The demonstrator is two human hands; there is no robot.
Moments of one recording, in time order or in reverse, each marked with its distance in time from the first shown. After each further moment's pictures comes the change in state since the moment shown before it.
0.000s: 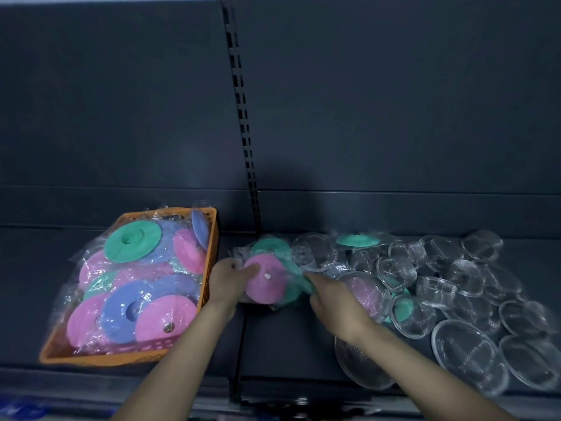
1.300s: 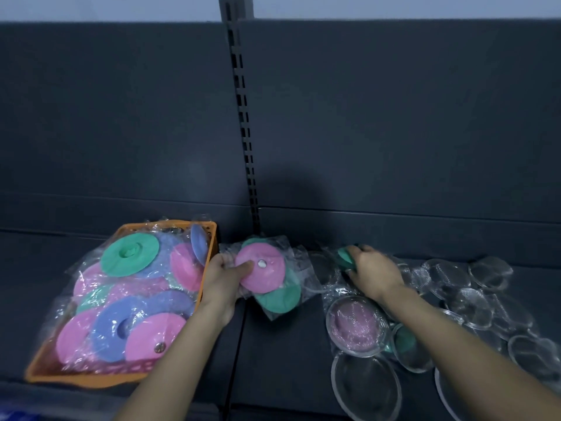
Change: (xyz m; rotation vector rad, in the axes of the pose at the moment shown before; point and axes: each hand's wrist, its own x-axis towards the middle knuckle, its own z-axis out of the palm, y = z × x) left_hand 0.012 0.027 -0.001 -0.445 -0.021 -0.091; right_hand 0.065 0.070 -0.069 -0.459 0.050 0.195
